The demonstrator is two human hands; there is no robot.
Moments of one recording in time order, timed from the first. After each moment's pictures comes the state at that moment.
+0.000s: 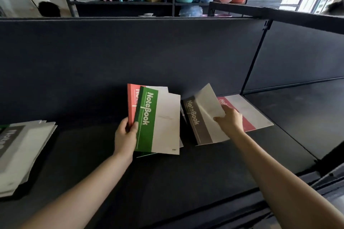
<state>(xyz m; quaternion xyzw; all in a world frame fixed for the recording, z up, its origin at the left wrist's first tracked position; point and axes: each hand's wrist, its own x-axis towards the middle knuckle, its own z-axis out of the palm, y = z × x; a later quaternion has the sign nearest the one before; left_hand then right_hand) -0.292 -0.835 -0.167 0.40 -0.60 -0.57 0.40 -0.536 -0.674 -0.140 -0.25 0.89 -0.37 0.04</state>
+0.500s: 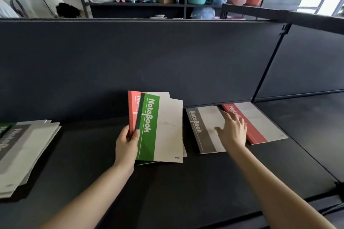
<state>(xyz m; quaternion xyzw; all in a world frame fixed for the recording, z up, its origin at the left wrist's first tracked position) -0.294 -0.834 -0.176 0.42 -0.57 -0.57 0.42 -0.540 -0.693 -0.164 -0.29 0.93 -0.23 -0.04</state>
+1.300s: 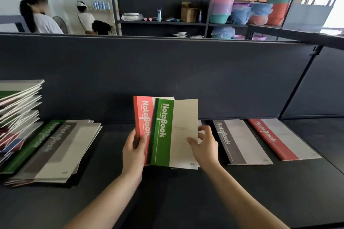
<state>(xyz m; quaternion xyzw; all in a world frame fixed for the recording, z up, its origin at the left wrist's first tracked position) -0.219 -0.842 -0.155 0.39 -0.53 -0.58 0.48 -0.381 -0.761 -0.145 -0.30 0.76 -0.54 0.17</state>
